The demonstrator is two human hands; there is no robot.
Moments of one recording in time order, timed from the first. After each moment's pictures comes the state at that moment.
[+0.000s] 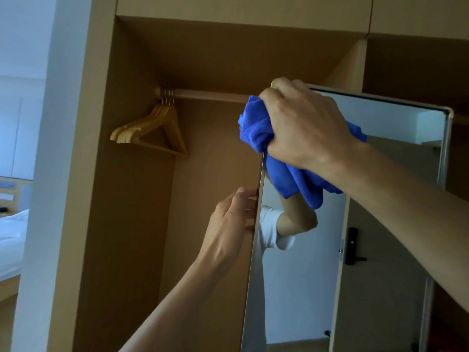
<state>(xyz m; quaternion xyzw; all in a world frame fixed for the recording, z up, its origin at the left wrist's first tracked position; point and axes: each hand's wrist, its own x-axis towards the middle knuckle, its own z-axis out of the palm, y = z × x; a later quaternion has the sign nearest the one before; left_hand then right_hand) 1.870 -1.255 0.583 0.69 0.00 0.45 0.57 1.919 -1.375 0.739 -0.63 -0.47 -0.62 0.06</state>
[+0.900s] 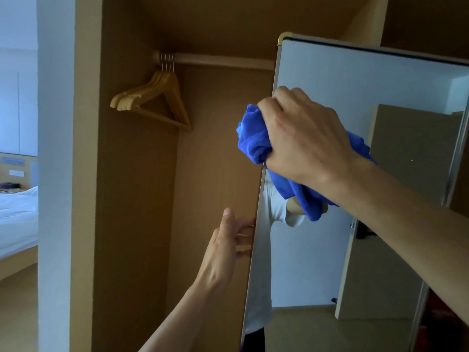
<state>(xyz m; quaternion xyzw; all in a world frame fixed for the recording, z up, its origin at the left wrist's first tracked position) 1.873 -1.248 0.484 0.66 0.06 0.39 0.64 1.917 -1.372 0.672 -0.65 -0.46 -0.60 0.04</state>
